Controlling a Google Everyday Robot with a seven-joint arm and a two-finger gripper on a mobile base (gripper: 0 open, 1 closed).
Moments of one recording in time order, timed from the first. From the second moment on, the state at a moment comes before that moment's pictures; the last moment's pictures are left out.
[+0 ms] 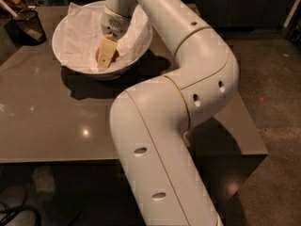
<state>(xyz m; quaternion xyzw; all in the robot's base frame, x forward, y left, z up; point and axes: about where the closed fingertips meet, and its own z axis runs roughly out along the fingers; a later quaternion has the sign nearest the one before) 0.699 0.128 0.867 -0.69 0.69 0.19 0.12</state>
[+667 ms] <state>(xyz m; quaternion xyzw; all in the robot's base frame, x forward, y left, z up) 0.701 0.128 0.866 -0.70 0.69 0.18 0.12</state>
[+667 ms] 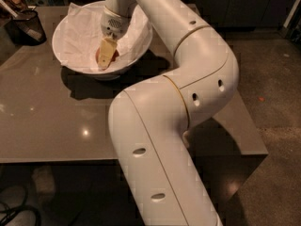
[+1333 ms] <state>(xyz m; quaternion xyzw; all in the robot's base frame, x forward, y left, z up) 0.705 0.130 0.870 -0.69 0.69 0.17 0.13</state>
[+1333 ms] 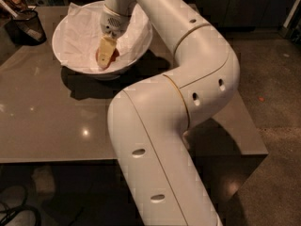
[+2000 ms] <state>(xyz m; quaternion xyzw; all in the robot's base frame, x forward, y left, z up) 0.690 0.126 0.915 -0.67 0.71 0.16 0.14</state>
